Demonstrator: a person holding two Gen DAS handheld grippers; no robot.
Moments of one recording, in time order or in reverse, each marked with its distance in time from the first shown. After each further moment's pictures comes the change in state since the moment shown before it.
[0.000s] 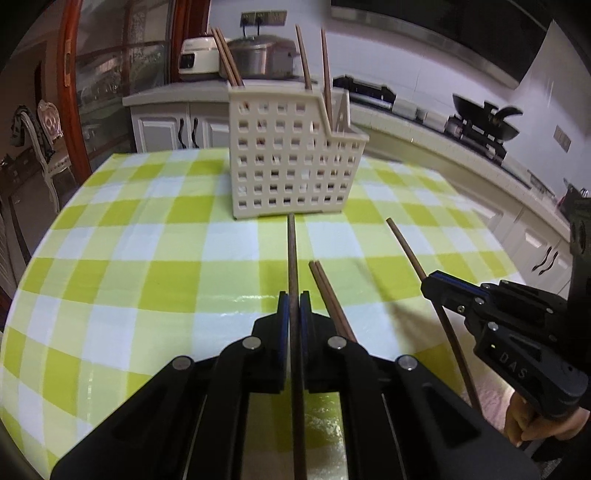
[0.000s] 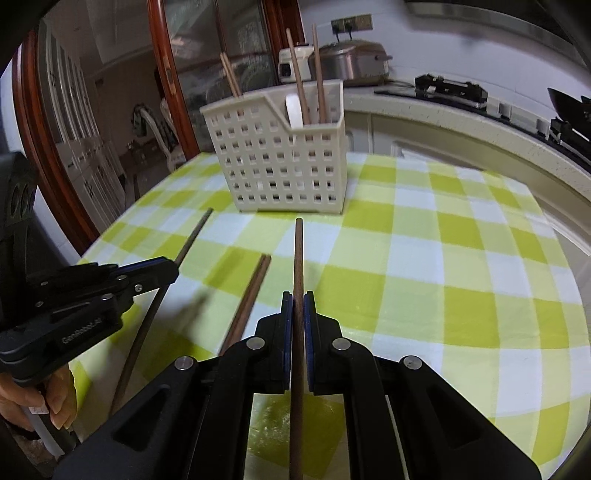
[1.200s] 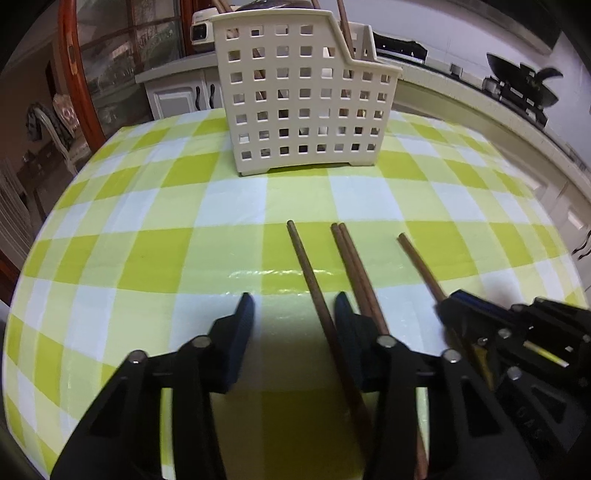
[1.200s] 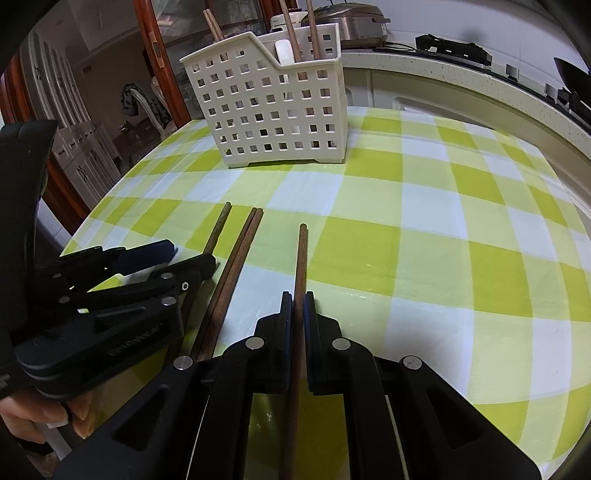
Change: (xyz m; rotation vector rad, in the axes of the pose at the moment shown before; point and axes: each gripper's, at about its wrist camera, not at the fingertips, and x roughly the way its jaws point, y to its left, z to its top) left arm 0.064 -0.015 -0.012 0.026 0.150 0.170; right arm 0.041 -0.006 -0.021 0.041 0.157 0.002
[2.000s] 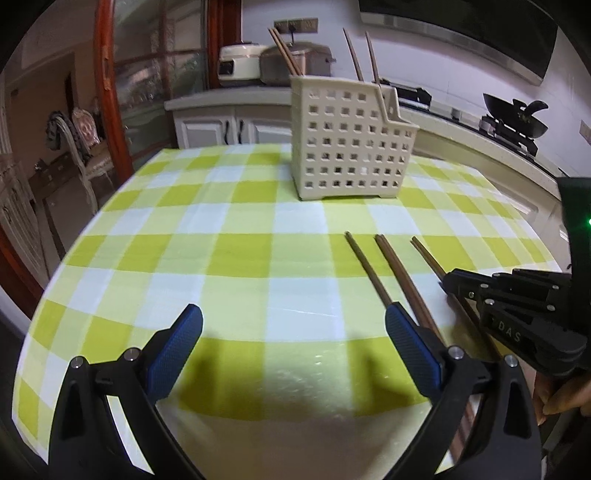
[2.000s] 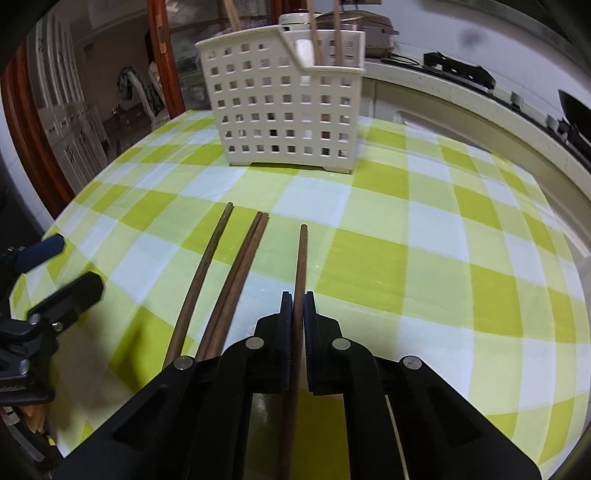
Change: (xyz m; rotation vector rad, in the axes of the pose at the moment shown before) left arm -0.059 0.055 -0.034 -0.045 -0.158 -0.012; right arm 0.007 0.017 0.005 -0.059 -0.006 -0.090
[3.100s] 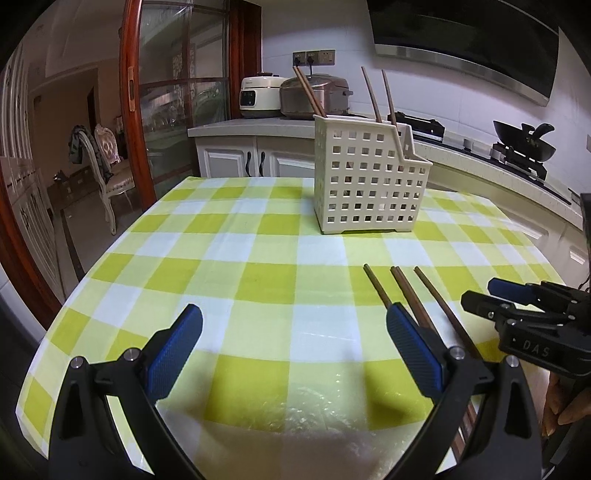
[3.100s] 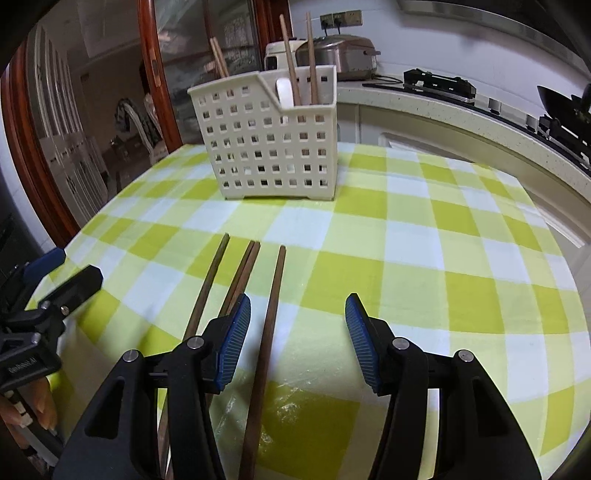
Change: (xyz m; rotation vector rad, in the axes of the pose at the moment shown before) left arm -0.024 0.011 -0.004 -0.031 -0.148 0.073; right arm -0.024 -0.003 -0.002 0.025 -0.099 0.001
